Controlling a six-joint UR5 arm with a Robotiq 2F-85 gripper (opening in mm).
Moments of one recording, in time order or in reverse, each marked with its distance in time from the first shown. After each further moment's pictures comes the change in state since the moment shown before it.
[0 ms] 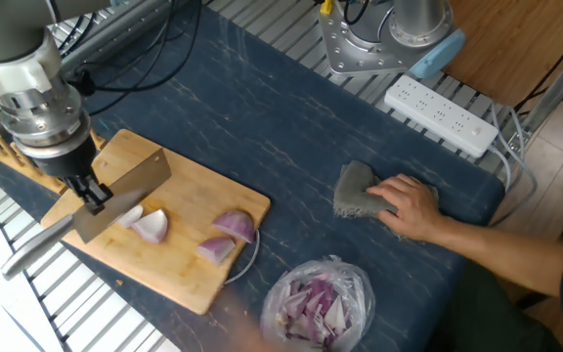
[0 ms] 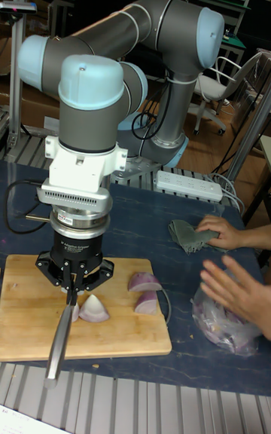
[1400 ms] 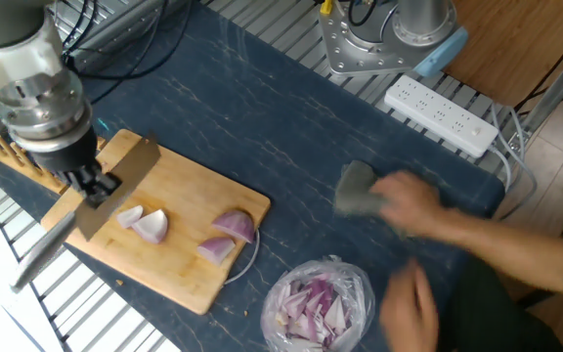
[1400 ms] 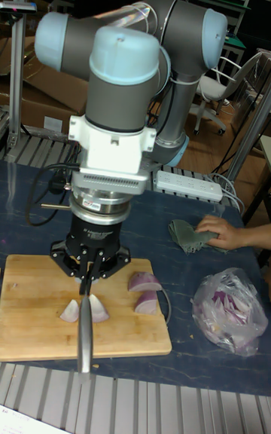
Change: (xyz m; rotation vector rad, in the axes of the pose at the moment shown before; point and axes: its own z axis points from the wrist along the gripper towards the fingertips) arm -0.018 0.018 -0.036 0.042 -0.024 -0.136
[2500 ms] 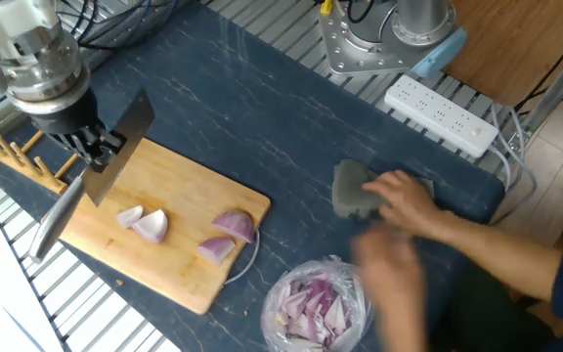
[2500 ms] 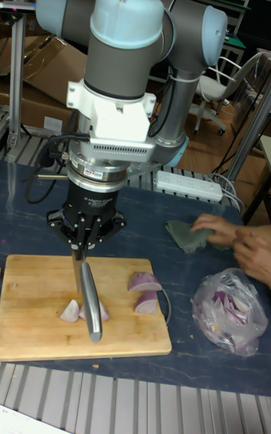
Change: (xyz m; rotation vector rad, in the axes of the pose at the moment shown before) arm 0.040 -0.009 -0.040 0.019 0.099 -0.194
